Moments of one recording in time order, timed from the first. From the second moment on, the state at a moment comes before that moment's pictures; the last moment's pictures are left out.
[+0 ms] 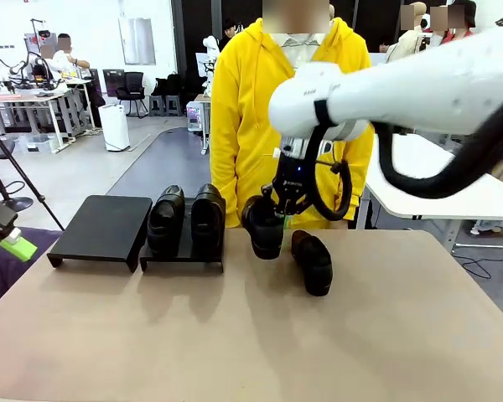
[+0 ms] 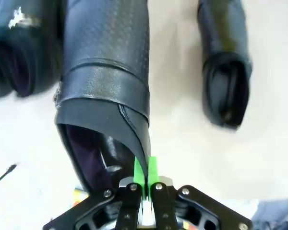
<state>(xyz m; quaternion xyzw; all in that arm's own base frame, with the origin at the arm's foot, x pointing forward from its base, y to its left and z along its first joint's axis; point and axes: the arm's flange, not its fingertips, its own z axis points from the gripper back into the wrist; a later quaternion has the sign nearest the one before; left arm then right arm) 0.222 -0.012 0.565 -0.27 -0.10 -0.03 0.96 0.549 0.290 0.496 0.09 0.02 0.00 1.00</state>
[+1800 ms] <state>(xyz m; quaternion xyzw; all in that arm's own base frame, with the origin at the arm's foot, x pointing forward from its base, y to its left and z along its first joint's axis) 0.221 -0.012 0.566 -0.27 -0.10 -0.03 0.96 0.261 0.392 0.409 0.14 0.03 0.01 0.99</state>
